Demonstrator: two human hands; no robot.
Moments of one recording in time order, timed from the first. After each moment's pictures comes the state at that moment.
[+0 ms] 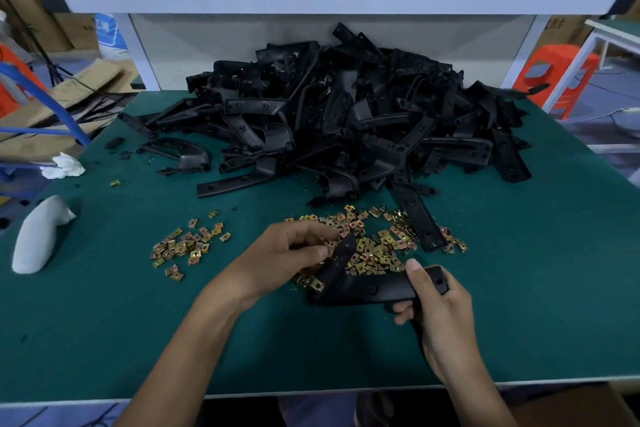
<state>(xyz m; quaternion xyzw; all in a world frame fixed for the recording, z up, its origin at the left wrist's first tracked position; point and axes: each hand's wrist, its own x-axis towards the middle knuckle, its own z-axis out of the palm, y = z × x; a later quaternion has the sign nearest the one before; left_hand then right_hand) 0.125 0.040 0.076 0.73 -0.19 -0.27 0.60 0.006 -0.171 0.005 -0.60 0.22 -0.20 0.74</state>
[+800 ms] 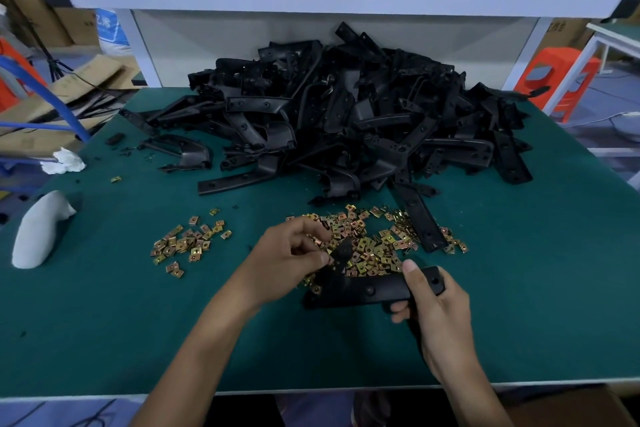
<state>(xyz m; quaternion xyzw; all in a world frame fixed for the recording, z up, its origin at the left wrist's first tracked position) 0.115 0.038 0.074 0.78 -0.17 -0.20 0.57 0.008 -0.172 0.000 -0.65 0.22 -0.21 0.70</state>
